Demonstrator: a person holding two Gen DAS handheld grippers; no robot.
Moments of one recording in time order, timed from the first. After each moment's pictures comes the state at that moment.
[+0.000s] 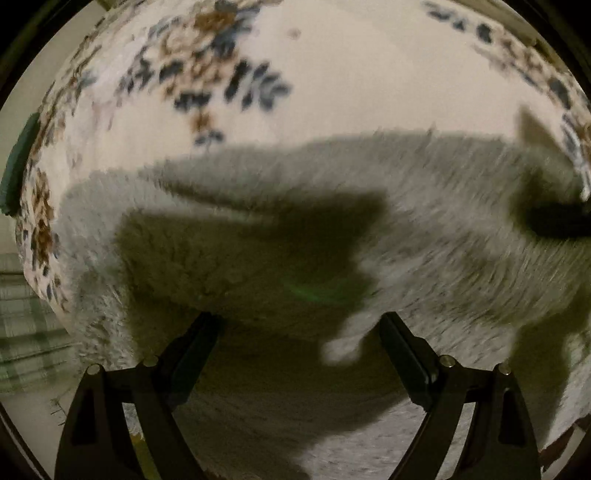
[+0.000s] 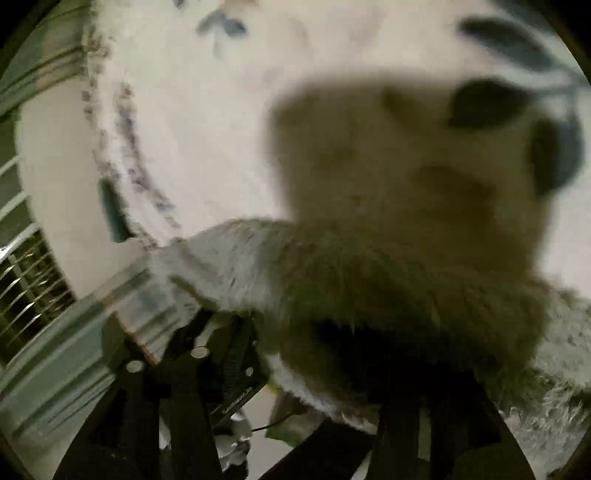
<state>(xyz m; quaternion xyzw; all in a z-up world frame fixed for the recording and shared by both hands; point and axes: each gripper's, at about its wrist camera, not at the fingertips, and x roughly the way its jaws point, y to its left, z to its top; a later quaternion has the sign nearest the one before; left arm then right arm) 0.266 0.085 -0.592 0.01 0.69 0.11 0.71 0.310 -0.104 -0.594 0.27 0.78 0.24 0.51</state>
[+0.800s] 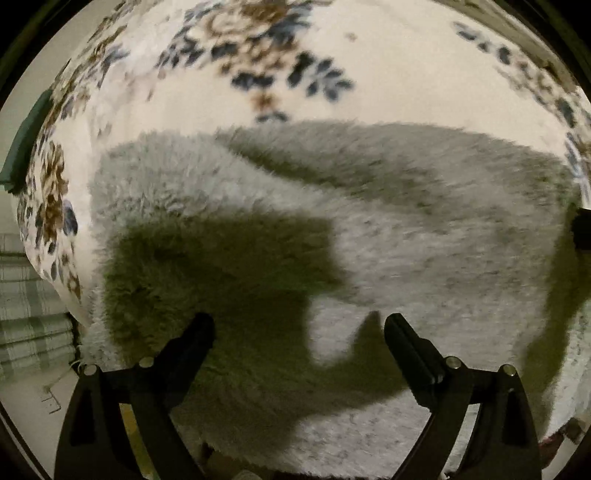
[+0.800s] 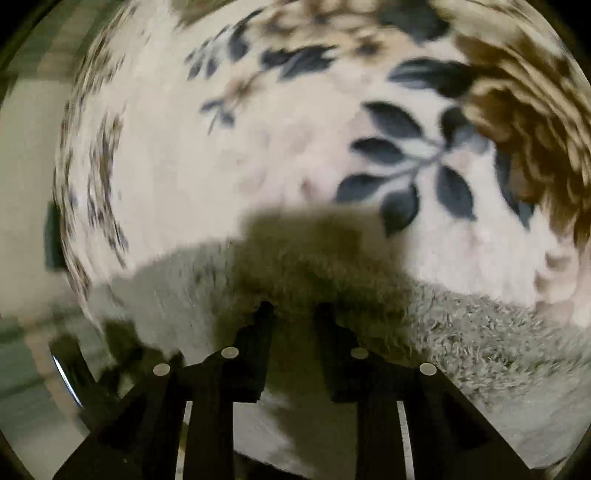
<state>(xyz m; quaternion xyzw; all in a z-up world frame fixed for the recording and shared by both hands) 0.238 0.123 -0.585 -0.02 0.68 0.11 0.72 0.271 -0.219 -0.535 0.21 0.72 0.14 0.65</state>
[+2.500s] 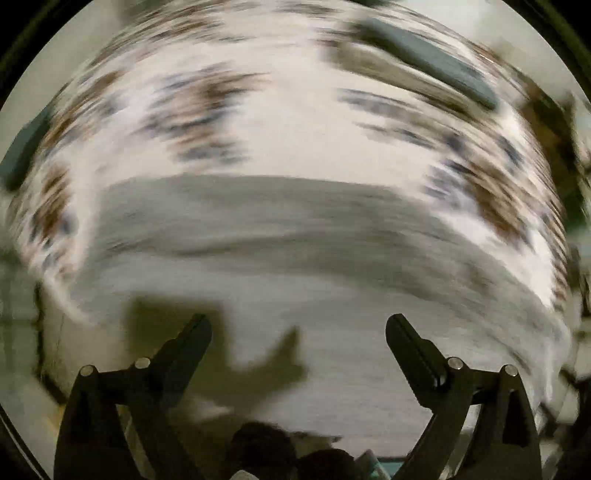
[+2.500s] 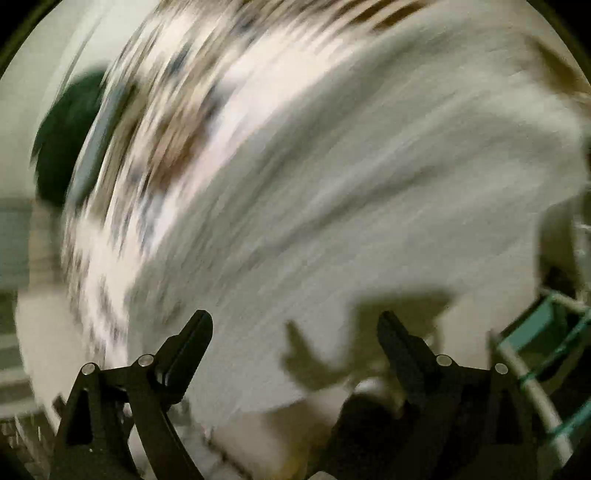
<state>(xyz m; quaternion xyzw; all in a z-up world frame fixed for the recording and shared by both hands) 0.201 -0.010 -0.480 -0.06 0.61 0.03 0.79 -0.009 -0.495 -0.488 0.45 0.53 -0.16 0.70</state>
